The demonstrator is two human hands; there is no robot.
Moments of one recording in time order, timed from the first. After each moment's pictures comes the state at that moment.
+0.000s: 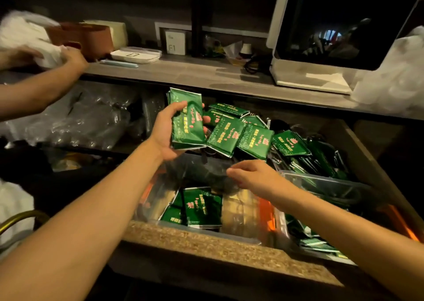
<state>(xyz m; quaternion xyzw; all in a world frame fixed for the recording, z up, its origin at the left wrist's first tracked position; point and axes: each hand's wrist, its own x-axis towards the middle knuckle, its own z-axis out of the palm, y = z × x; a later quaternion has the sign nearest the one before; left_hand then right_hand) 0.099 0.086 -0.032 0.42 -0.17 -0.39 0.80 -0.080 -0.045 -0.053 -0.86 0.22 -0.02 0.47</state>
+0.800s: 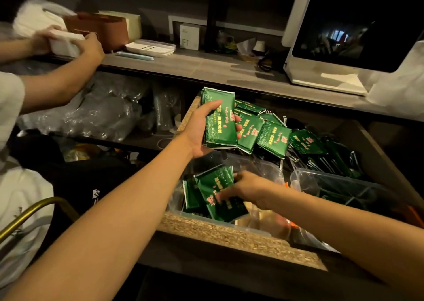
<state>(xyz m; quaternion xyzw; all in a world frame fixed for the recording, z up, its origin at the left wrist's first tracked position) 0.082 0.082 -0.032 0.40 -0.21 -0.43 0.78 -0.042 -0.007 -0.089 -0.78 0.29 0.13 0.53</state>
